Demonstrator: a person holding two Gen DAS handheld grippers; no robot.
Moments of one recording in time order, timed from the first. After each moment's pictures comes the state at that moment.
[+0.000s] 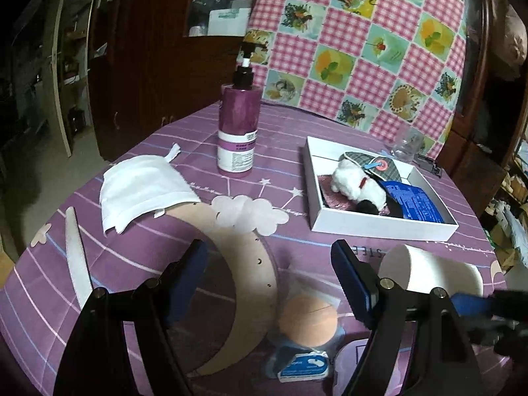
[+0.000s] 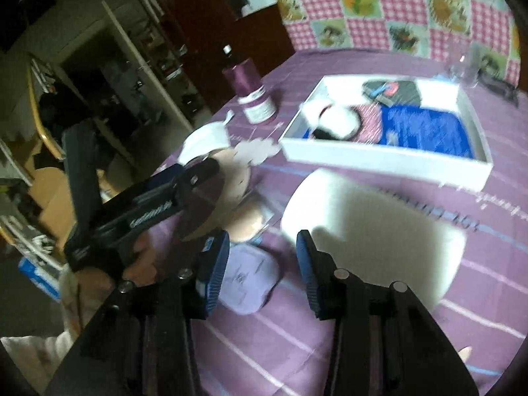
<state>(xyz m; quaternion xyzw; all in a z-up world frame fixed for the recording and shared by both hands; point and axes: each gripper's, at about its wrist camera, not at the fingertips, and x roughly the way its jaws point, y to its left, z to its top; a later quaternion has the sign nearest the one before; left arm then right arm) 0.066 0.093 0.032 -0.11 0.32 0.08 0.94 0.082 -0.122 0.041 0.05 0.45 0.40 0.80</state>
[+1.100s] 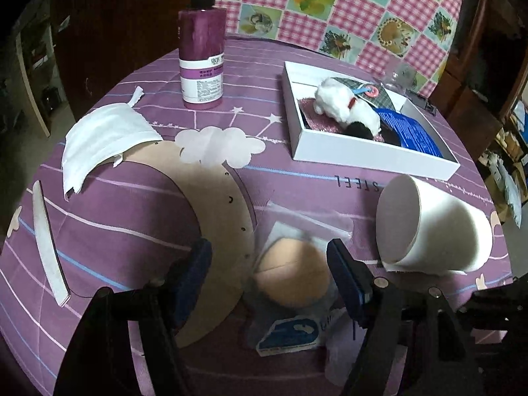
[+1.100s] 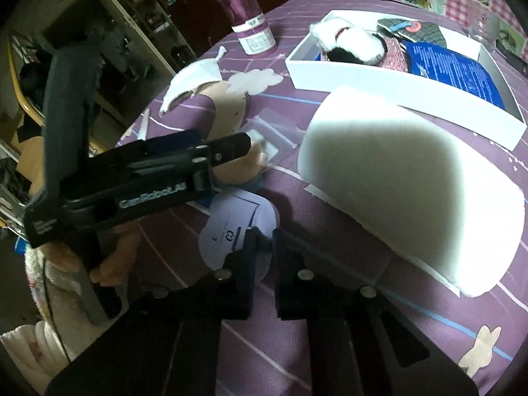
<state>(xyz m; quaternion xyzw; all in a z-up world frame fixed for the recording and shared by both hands) 0.085 0.076 -0.005 -0.09 0.44 0.03 0.89 0.074 -0.088 0.008 -0.01 0.52 0.38 0.76</state>
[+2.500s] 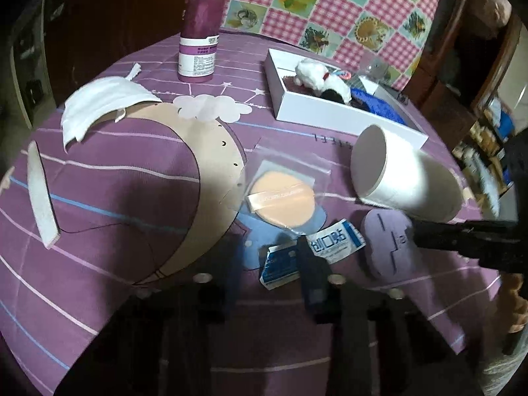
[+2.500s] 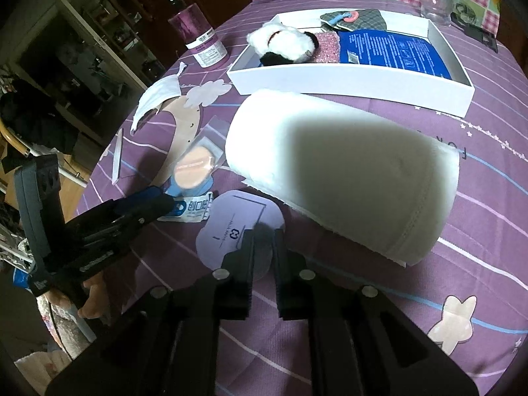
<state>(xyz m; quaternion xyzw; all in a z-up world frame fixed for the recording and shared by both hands) 0.029 0.073 -0.019 -0.10 0.44 -0.02 0.89 0.085 -0.129 0.007 0.02 0.54 0.31 0.78</state>
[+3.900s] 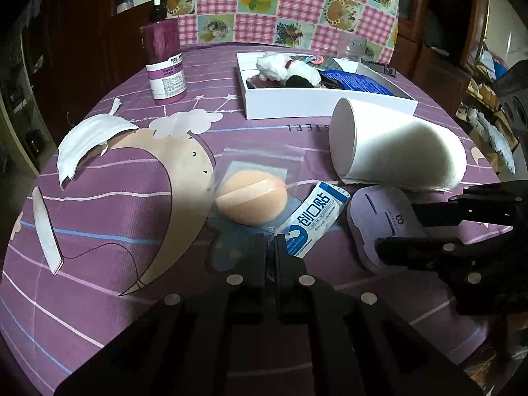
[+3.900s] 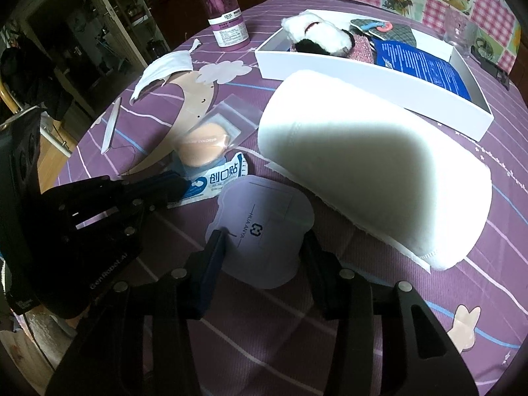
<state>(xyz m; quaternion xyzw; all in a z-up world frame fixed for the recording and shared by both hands) 0.028 0.037 -0.021 -0.01 0.42 -0.03 0.91 0.066 -0.098 -0.003 -0.07 0.51 0.32 0.79</state>
